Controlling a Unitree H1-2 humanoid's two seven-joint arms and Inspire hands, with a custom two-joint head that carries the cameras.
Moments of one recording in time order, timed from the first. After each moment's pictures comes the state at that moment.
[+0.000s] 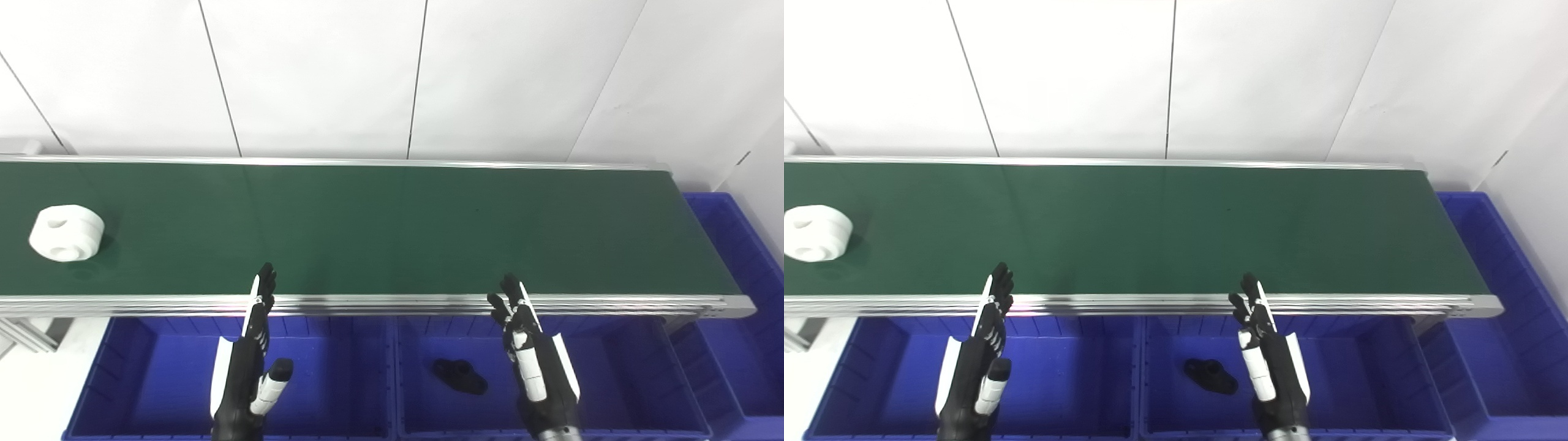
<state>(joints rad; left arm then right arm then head) 0.43 -0.12 -0.12 -0.20 0.25 -0.34 0.09 0.24 -0.02 0.14 -0.16 0.03 -0.07 0.11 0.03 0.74</state>
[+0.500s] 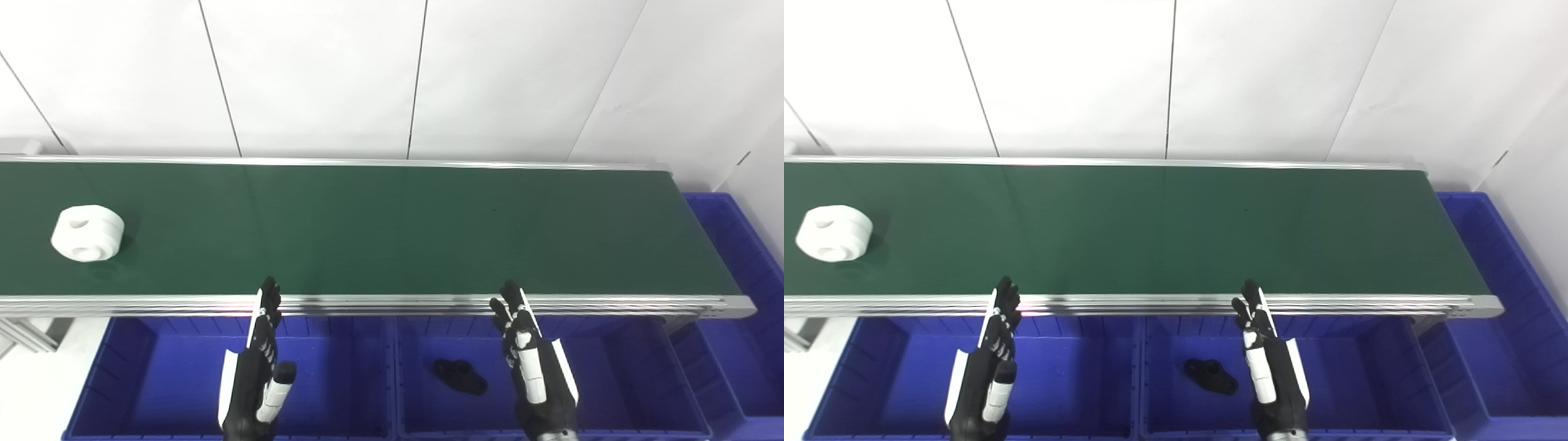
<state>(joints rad) 0.44 -0.14 -0.13 -0.12 0.15 -0.34 0.10 0.24 -0.01 0.13 -0.14 0.04 -0.04 0.10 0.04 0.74</state>
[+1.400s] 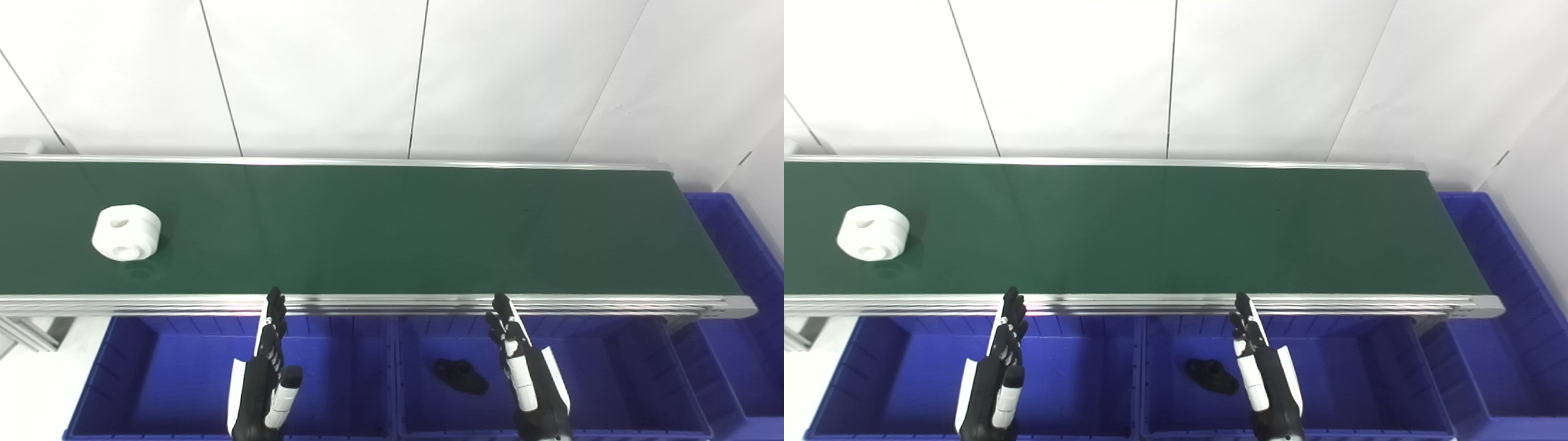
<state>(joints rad) 0.44 -0.16 -0.14 -0.09 0.16 -0.36 0.11 0.23 -0.02 0.14 -0.08 -0.03 -0.05 0.10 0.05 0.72</state>
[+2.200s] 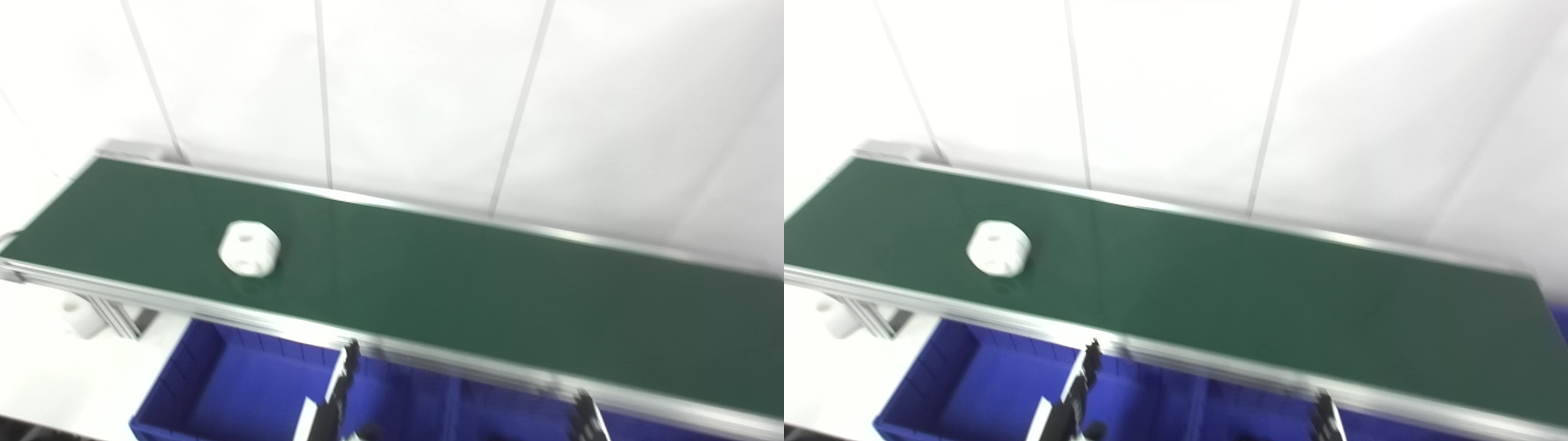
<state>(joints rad) 0.42 -0.16 -0.14 0.07 0.23 -0.42 0.16 0.21 -0.09 0.09 0.10 0.08 -0.20 0.17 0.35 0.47</state>
